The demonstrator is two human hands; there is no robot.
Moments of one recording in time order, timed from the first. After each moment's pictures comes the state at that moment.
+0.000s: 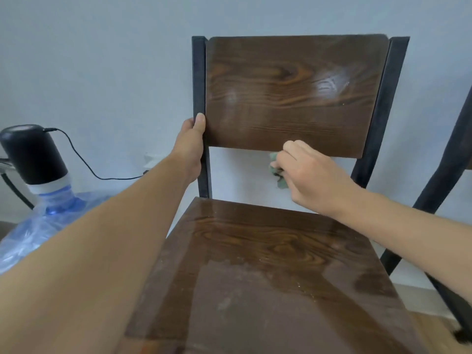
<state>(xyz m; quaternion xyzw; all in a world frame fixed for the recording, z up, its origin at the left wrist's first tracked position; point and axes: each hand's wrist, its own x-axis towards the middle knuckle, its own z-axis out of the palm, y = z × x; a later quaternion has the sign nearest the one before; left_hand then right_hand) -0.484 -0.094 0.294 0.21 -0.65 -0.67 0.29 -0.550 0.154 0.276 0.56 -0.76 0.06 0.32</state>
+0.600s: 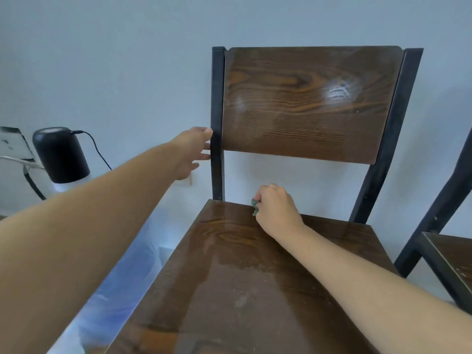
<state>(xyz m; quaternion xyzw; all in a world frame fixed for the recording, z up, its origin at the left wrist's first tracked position) -0.434 -0.114 0.313 0.26 -0.73 -0.61 0.19 -0.507 0.074 0.208 0.33 -0.90 0.27 0.11</state>
